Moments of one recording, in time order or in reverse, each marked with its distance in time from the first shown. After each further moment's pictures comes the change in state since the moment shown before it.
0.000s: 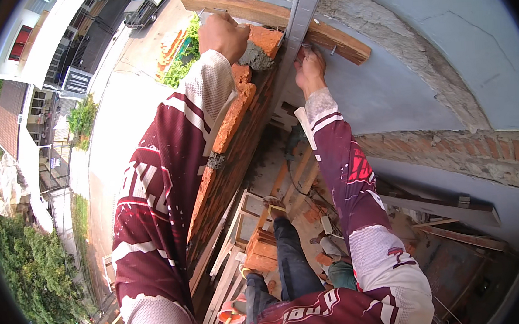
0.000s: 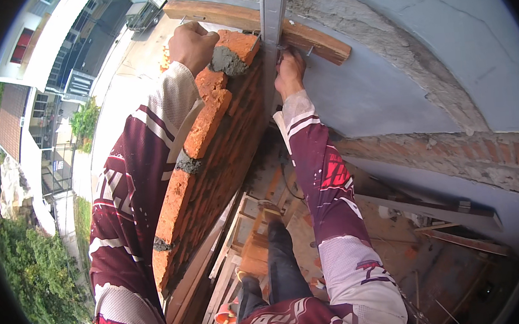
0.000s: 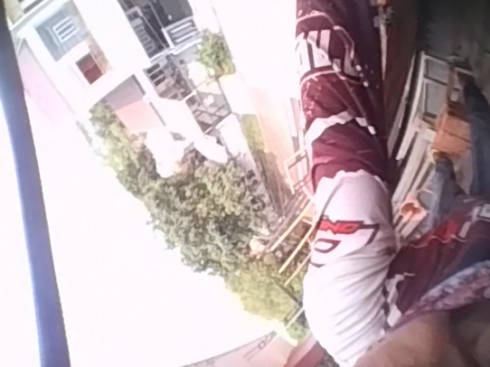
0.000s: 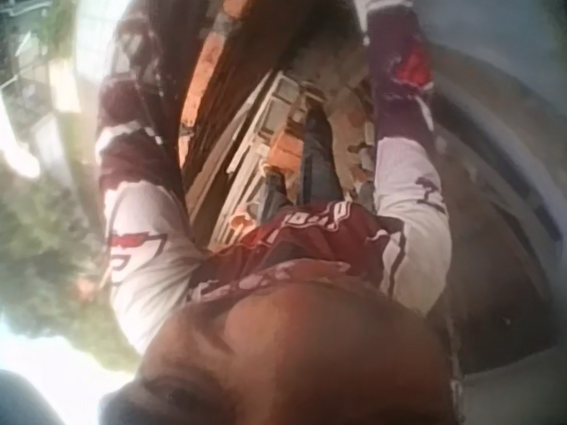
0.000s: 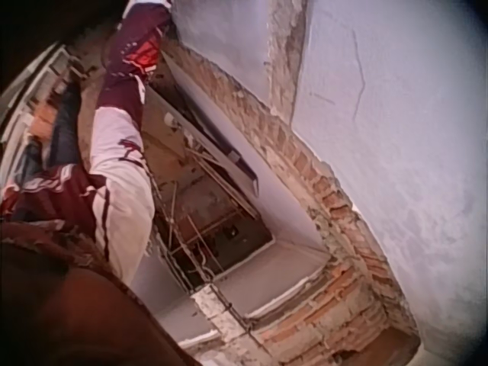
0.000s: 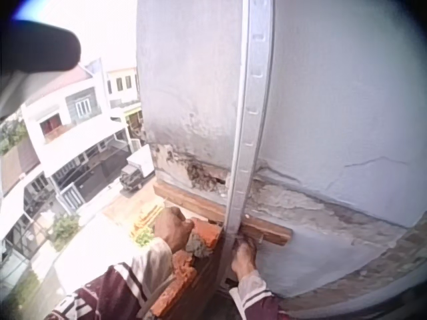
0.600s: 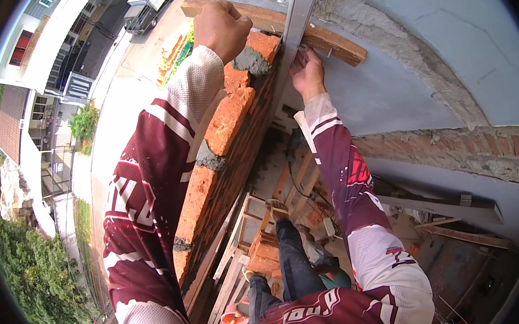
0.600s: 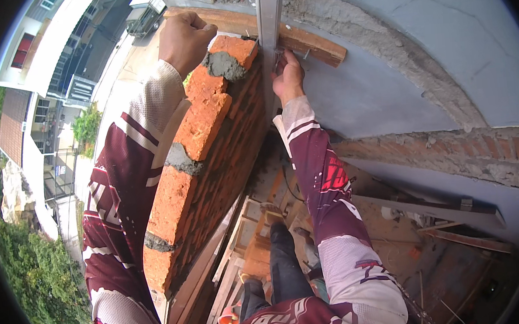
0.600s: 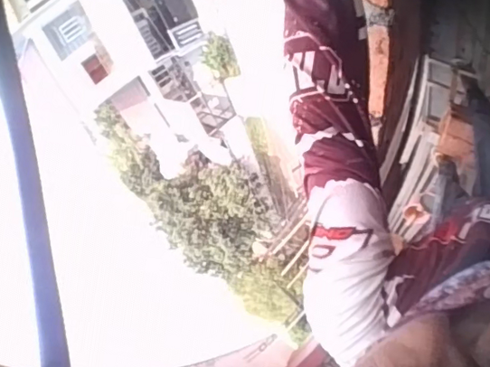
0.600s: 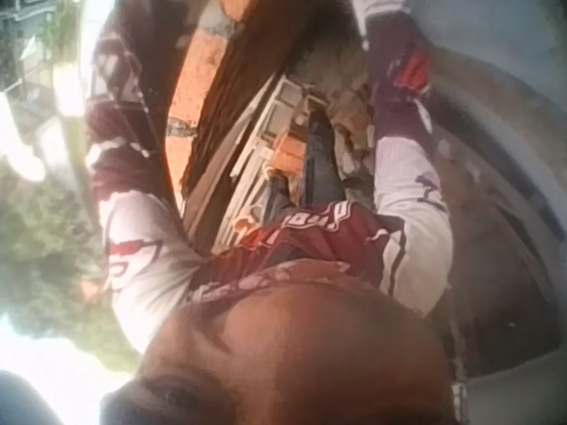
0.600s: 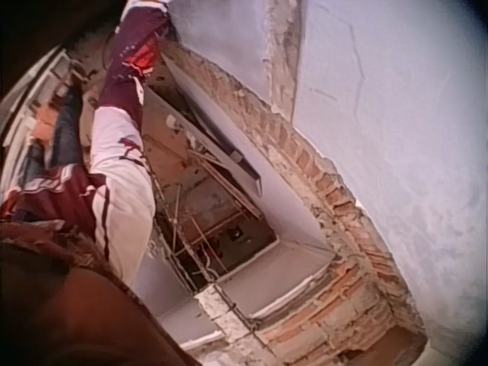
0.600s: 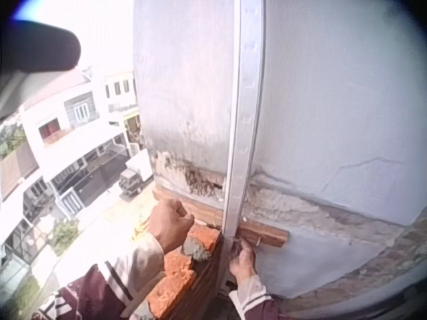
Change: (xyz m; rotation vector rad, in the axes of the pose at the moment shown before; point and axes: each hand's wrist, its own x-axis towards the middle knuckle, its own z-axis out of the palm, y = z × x) left_hand -0.004 0.039 -0.041 -0.064 -0.053 0.186; right_hand -0.012 -0.014 0.001 0.176 0.018 0.155
